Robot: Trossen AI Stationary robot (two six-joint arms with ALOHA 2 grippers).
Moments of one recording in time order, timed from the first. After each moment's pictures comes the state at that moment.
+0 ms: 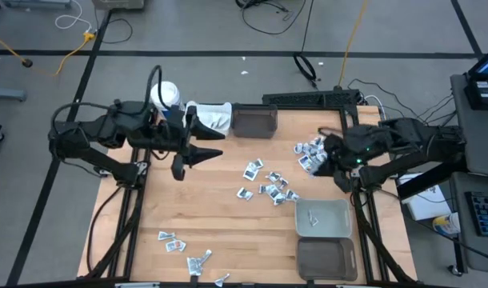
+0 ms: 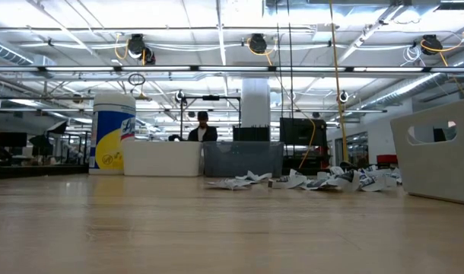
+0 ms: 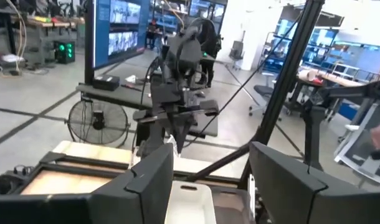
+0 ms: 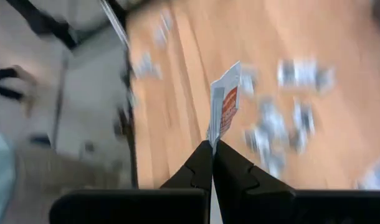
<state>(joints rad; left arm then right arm) -0.14 1.25 1.59 -0.36 -0.05 -0.22 0.17 1.03 1.41 -1.12 -0.11 0.58</state>
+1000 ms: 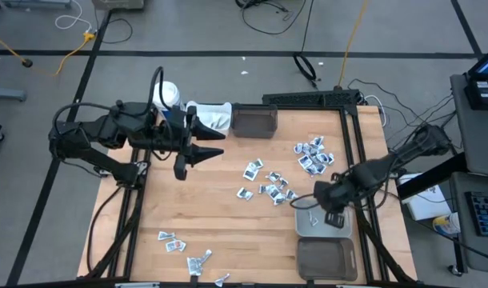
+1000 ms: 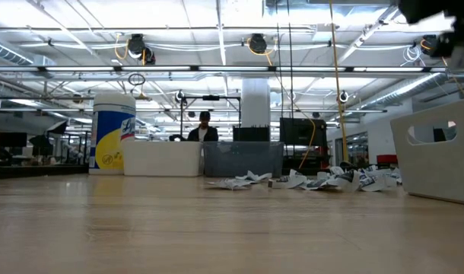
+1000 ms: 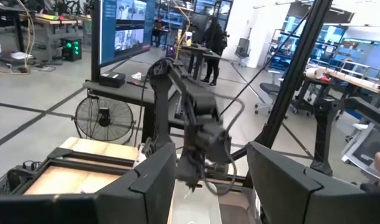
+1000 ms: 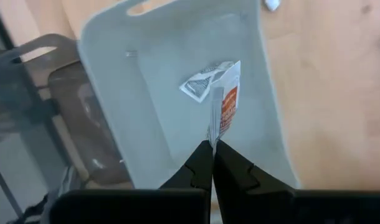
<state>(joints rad) -0.14 1.25 1.59 -0.37 -0.08 -0.21 0.49 1.18 0.97 -1.14 -0.13 0.84</state>
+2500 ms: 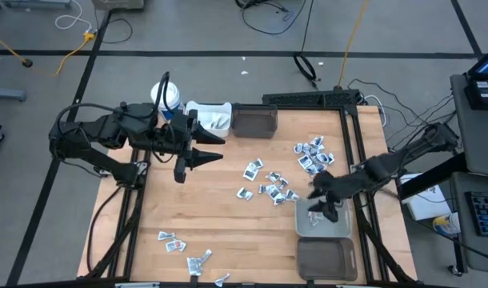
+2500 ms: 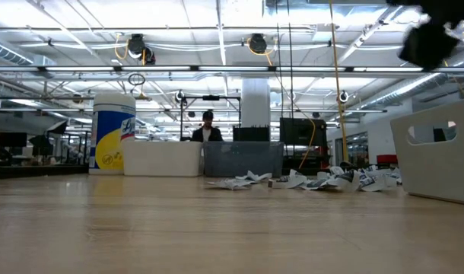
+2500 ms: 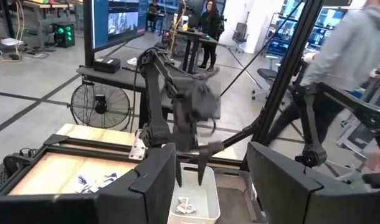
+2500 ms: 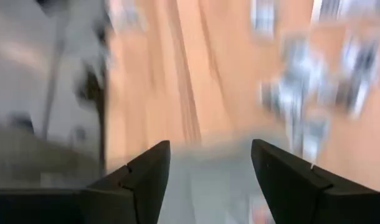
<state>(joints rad) -0.14 1.25 1.59 -0.43 -0.05 -0.22 0.46 0.88 0.72 -0.55 0.09 0.76</state>
